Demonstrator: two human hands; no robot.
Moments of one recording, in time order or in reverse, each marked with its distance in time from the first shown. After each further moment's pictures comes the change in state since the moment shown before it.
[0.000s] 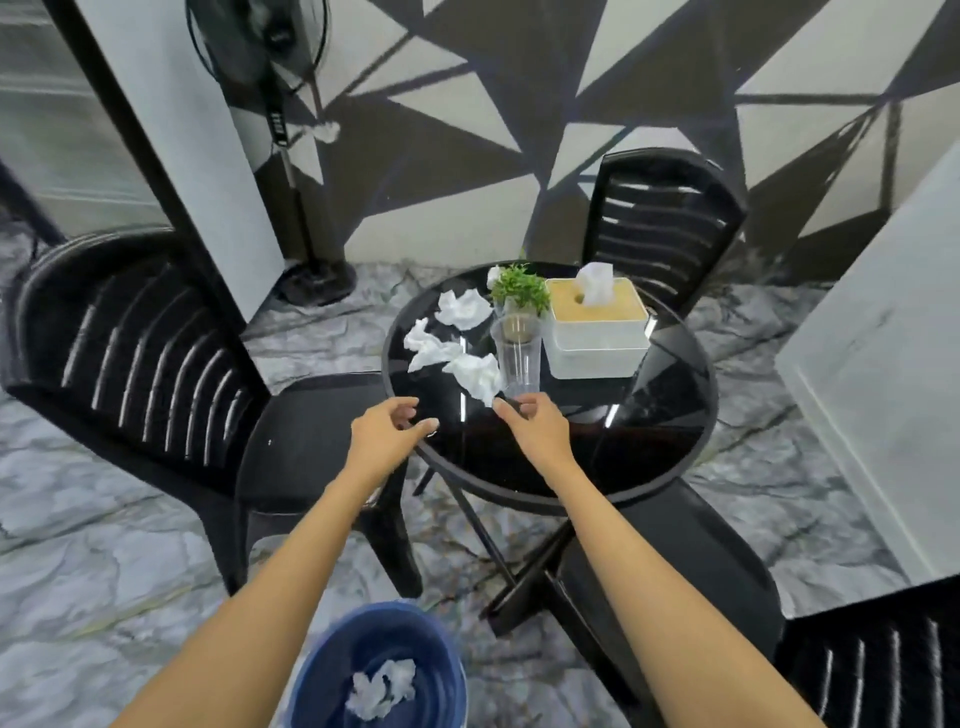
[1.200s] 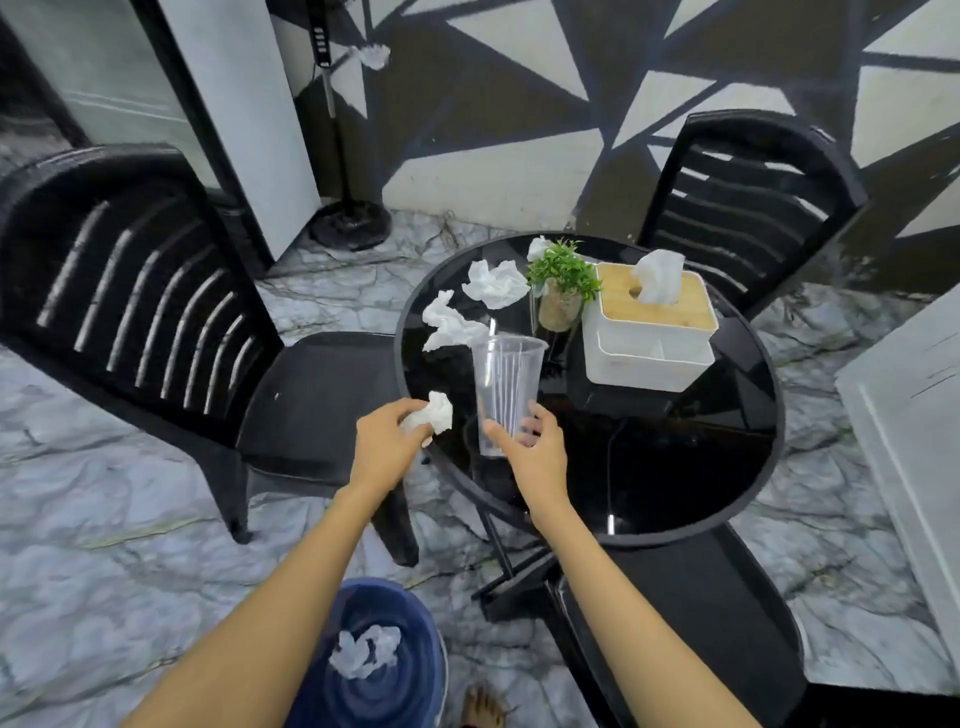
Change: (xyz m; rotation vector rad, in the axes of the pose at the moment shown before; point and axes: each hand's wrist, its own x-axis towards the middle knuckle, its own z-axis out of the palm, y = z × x) left_hand 0.051 -0.046 0.044 0.013 0.153 -0.043; right_hand 0.038 0.035 0.035 0.221 -0.050 0.030
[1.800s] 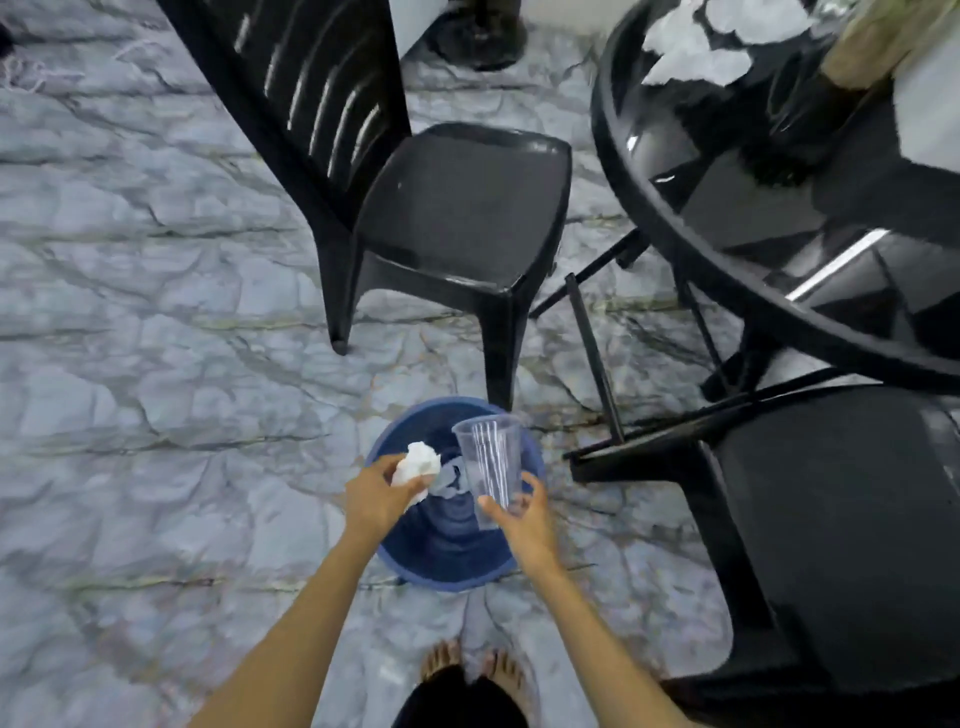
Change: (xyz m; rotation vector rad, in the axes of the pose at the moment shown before) left_hand -0.186 -0.327 0.003 -0.101 0.005 -0.648; right_hand -0.146 0.322 0.139 -0.196 -0.336 0.379
